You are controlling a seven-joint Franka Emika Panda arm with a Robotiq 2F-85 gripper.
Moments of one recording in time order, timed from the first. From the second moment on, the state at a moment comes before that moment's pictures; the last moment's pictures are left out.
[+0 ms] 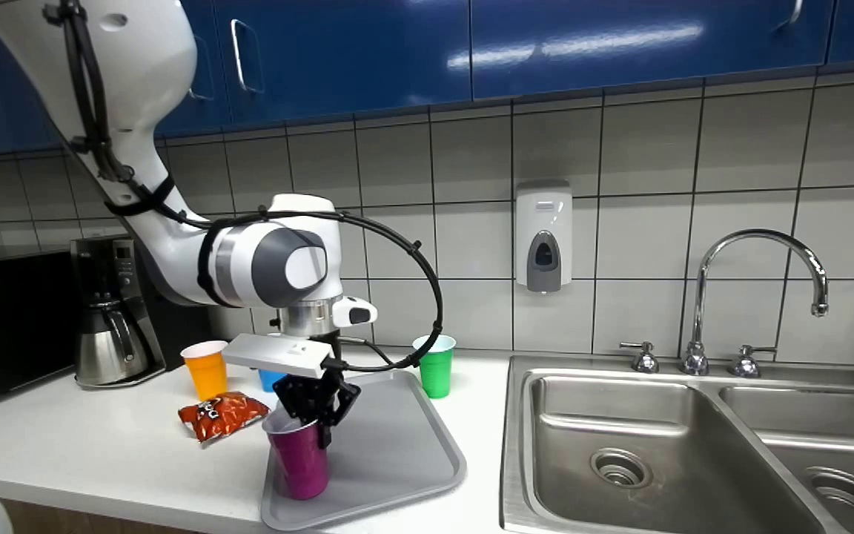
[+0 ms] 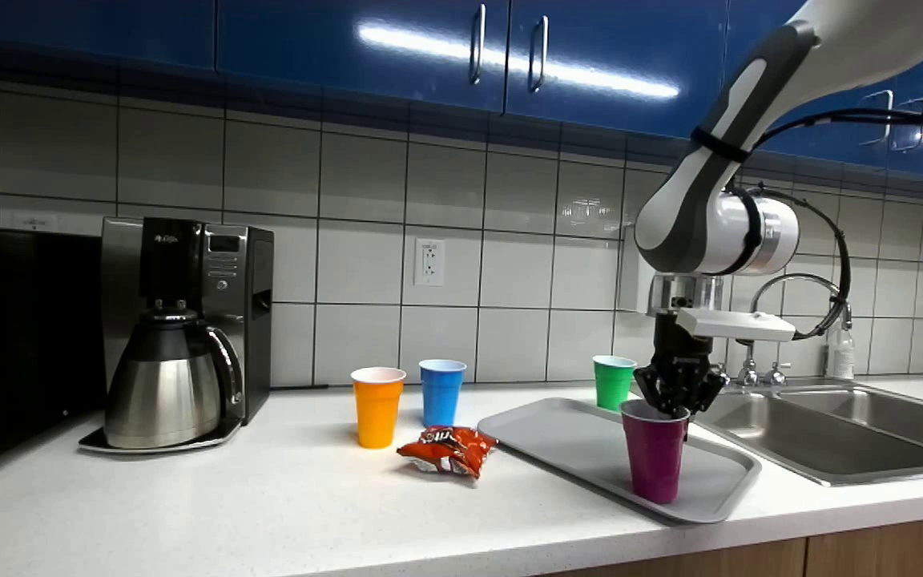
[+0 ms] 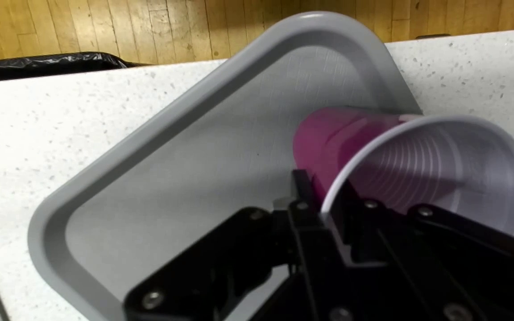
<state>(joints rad) 0.01 -0.06 -0.05 -2.62 0.05 2.54 -0.05</state>
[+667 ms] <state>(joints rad) 0.01 -0.07 -0.05 -2.58 0.04 2.54 -0.04</state>
